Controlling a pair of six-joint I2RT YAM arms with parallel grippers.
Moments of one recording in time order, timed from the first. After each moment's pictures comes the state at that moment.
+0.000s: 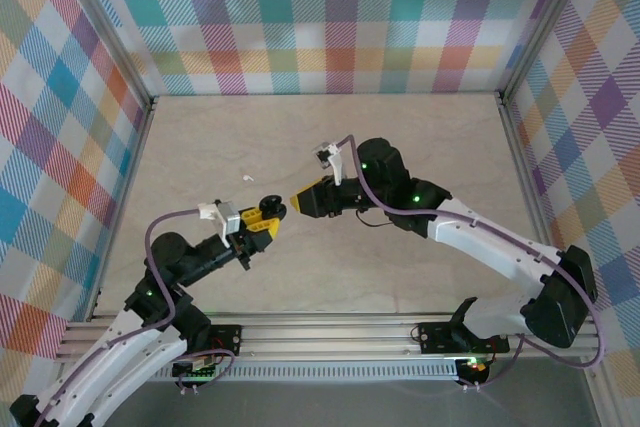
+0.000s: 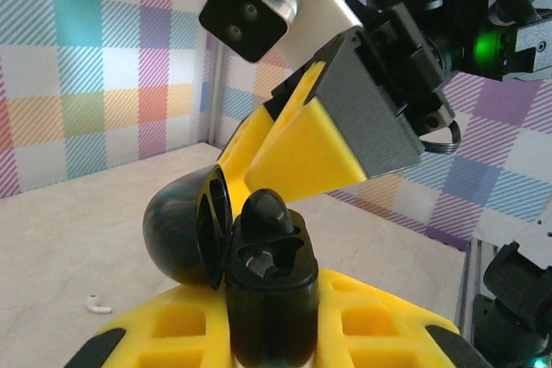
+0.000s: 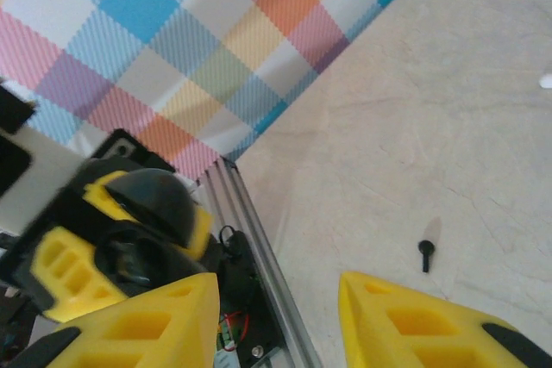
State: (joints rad) left arm -0.63 0.37 0.41 0.04 0.34 -0.18; right arm 0.85 1.32 1.12 -0.19 -0.54 0.50
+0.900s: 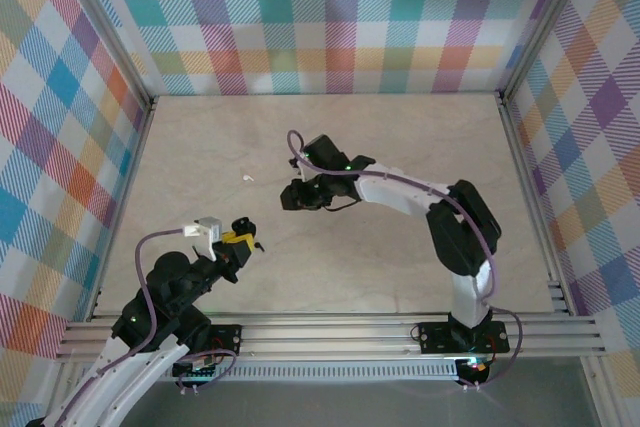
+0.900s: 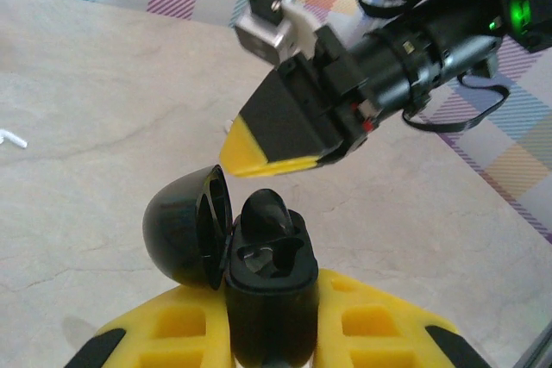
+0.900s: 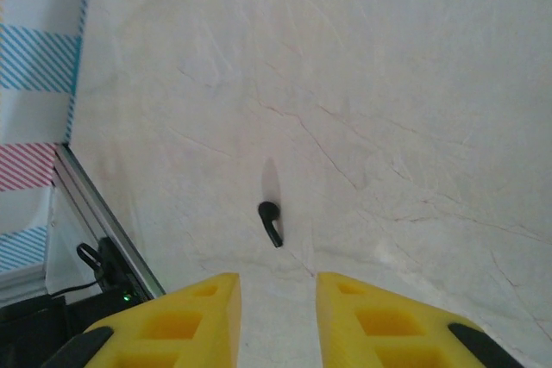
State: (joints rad) left arm -0.63 0.08 0.34 -0.48 -0.02 -0.43; right arm 0.80 1.94 1.45 -0.45 -0.51 0.59
